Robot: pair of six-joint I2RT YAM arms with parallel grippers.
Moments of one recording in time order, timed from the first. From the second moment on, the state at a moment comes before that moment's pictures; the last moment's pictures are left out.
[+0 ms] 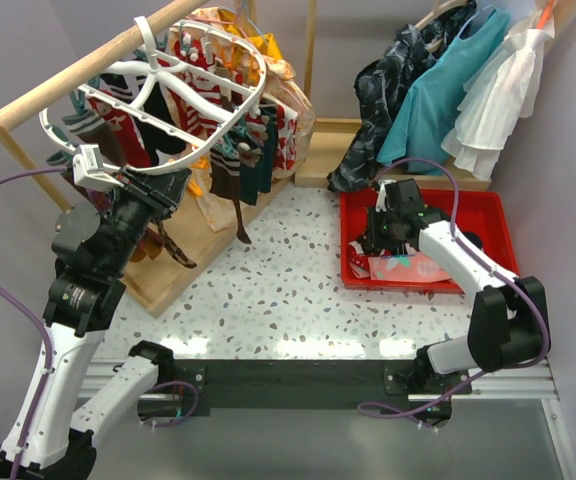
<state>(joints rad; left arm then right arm) -0.29 0.74 1.12 -0.29 0.00 -0.77 0.27 1.42 0.99 -0.54 -0.07 0.16</state>
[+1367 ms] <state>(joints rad) -0.29 0.73 1.12 -0.28 0.01 -0.77 0.27 1.38 0.98 -0.54 -0.08 0.14</state>
